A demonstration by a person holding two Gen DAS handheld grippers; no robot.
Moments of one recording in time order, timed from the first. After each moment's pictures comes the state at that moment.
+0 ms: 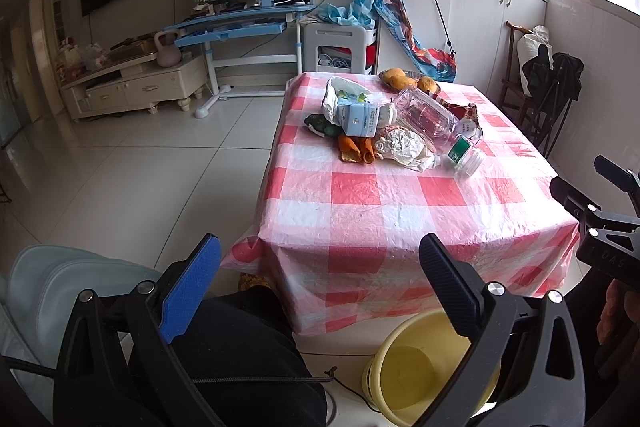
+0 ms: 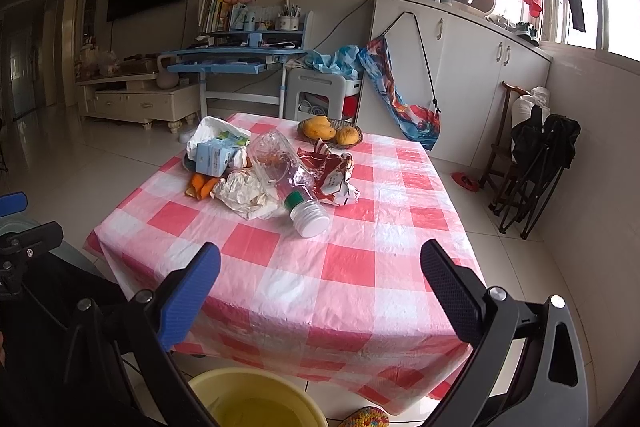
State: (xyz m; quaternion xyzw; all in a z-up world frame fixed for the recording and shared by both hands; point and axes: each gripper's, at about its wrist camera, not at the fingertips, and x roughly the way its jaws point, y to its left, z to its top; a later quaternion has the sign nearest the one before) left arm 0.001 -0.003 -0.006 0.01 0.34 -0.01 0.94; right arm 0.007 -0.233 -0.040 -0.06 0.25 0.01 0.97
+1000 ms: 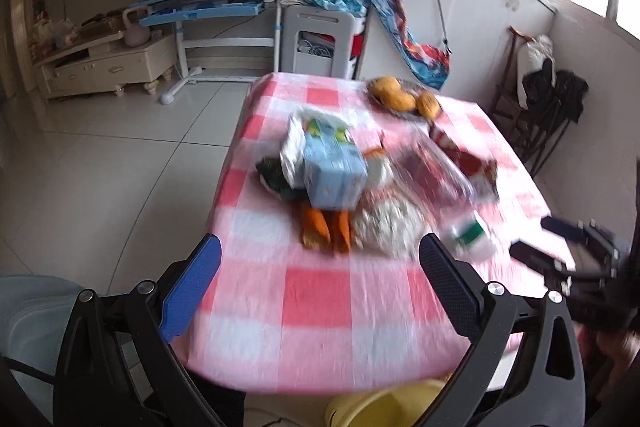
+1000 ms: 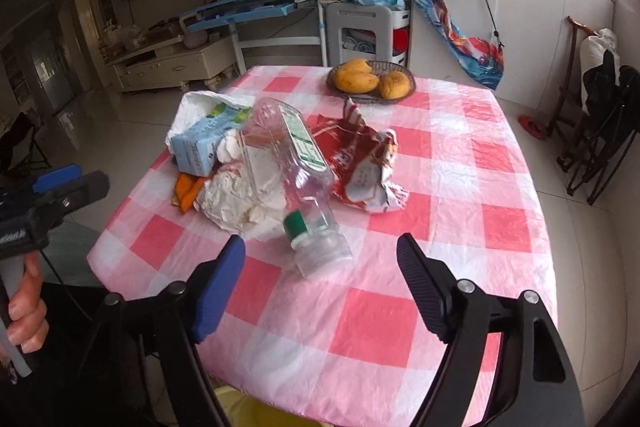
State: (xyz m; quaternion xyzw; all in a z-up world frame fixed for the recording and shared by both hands) left arm 0.163 -0.029 -0.006 -0.04 0.38 -0.04 0.92; right arm 0.144 -0.260 -0.057 0.00 0.38 0.12 0.92
